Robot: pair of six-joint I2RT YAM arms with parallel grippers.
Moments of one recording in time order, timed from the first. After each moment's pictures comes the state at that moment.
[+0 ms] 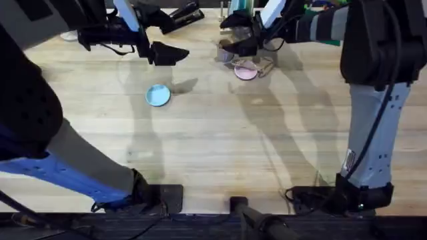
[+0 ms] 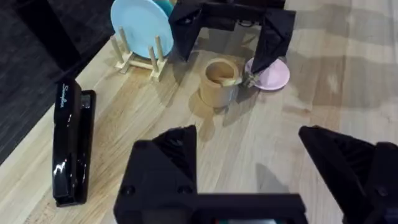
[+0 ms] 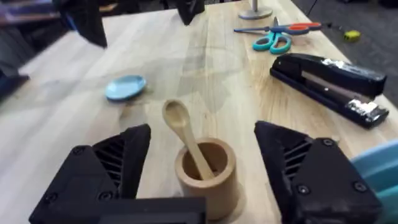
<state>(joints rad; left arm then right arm) 0.22 1.81 1.30 -0.67 1.13 1.15 0.14 2.45 1.68 0.22 -1.44 -0.44</state>
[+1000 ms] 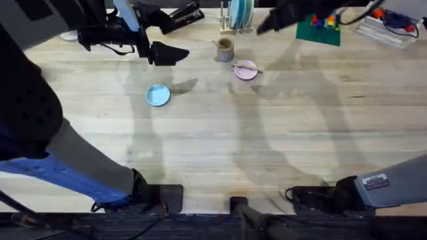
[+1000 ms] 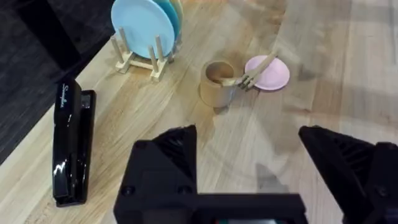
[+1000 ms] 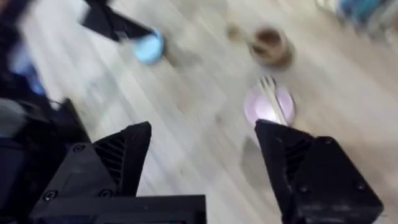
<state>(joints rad) 0.22 1.81 1.30 -0.67 1.13 1.15 0.10 1.73 1.68 -1.13 -0.76 -0.45</state>
